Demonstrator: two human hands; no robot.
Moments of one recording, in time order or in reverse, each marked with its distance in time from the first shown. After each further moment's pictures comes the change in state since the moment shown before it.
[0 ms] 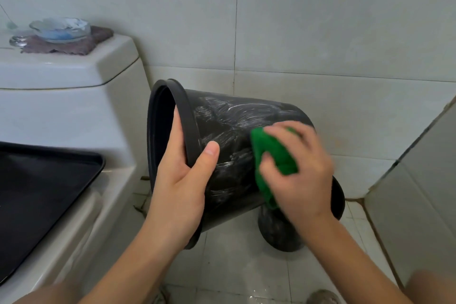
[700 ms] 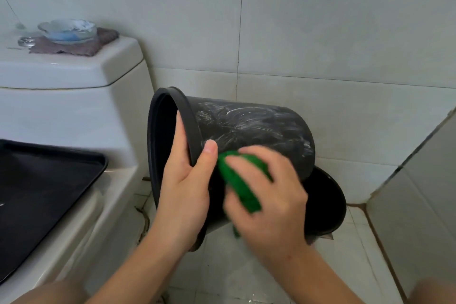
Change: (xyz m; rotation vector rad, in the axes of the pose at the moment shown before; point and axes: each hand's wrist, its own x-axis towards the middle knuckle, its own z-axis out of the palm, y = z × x) left_hand 0.001 -0.002 0.005 0.026 0.081 -0.063; right_hand -0.027 -0.040 0.014 -0.010 -0.004 -0.146
